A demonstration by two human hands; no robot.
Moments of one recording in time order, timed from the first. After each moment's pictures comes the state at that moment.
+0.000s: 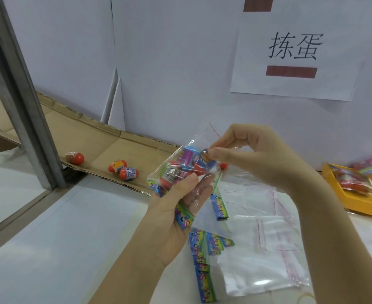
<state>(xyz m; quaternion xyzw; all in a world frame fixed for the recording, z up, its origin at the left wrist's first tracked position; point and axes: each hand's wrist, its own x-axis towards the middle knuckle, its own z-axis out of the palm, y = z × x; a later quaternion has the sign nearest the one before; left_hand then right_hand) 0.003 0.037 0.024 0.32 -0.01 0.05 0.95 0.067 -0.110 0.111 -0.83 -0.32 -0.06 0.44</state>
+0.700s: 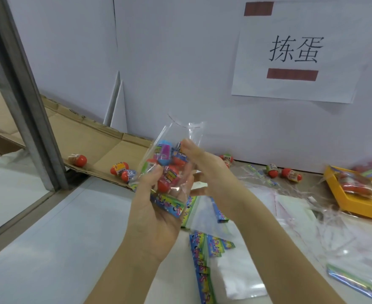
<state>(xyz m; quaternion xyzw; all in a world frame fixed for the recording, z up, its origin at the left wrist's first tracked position) 0.000 0.048 0.032 0.29 -0.04 0.12 0.95 0.064 -0.049 0.069 -0.72 -0.19 0.17 0.64</state>
